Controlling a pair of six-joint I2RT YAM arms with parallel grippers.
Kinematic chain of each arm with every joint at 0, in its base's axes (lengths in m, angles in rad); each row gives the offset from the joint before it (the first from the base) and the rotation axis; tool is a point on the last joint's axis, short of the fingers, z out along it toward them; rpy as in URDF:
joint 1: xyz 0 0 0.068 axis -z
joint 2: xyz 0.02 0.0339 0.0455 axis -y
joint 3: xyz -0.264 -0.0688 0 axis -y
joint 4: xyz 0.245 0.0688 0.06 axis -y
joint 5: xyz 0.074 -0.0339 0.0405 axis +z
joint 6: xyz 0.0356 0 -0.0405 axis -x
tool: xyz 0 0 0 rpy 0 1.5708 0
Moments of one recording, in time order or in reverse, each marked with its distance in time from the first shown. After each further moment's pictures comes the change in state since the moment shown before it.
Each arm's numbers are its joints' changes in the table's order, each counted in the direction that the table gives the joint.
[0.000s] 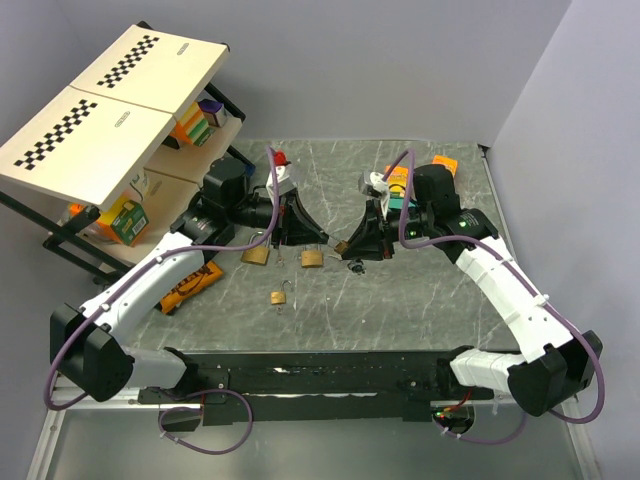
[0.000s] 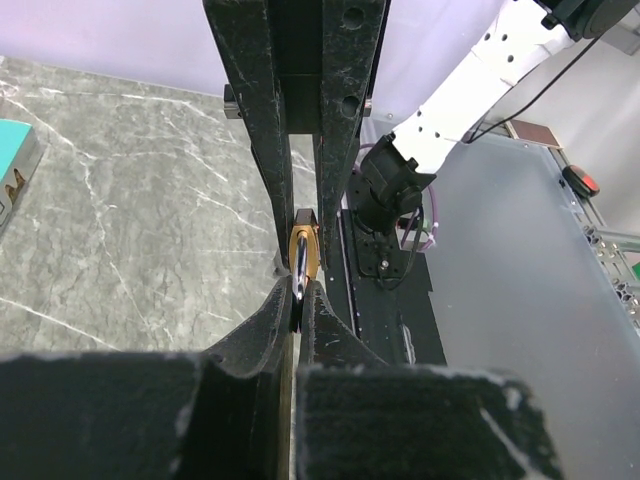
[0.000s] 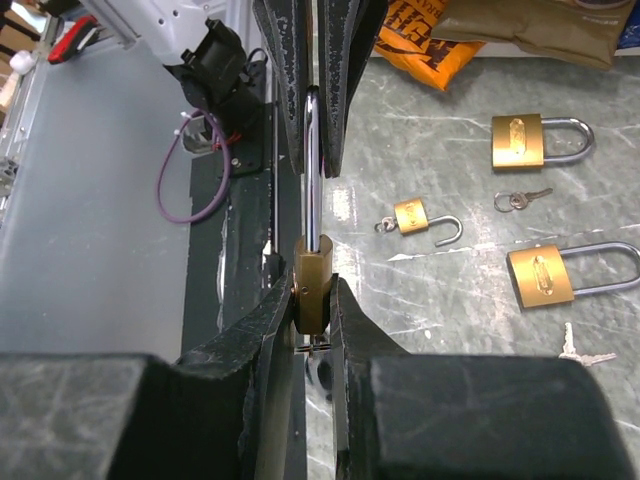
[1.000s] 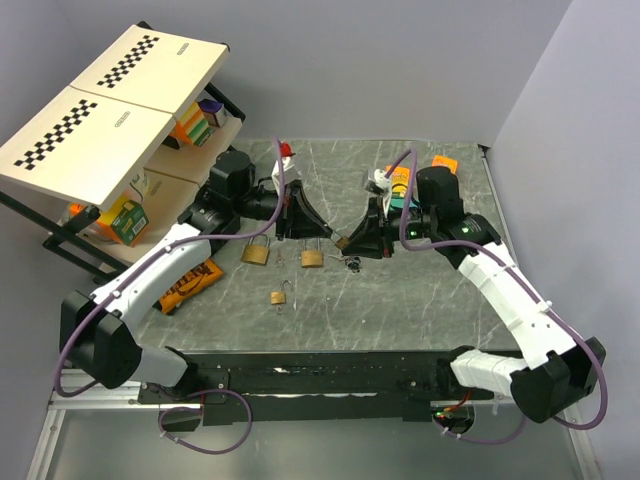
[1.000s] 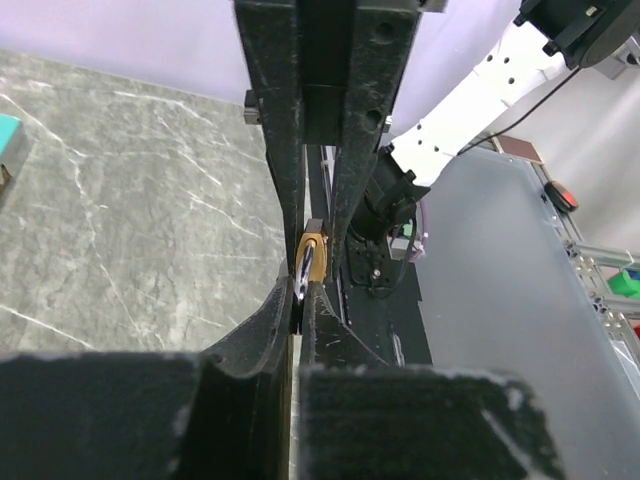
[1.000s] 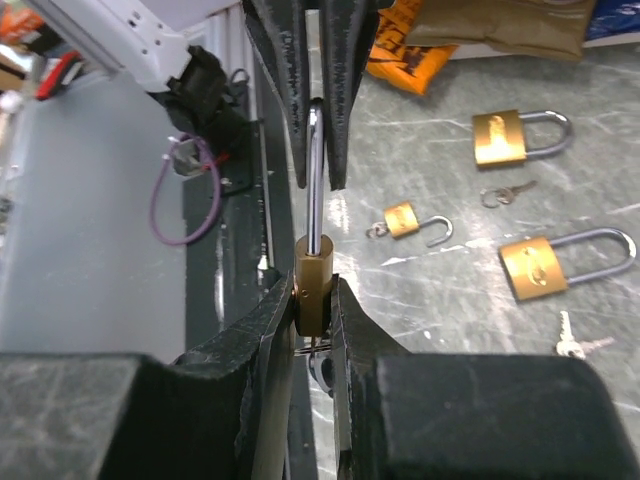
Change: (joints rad) left arm -0.013 -0.064 0.042 0.040 -0.016 0.076; right arm 0.001 0.029 -0.031 0.086 -0.056 -0.125
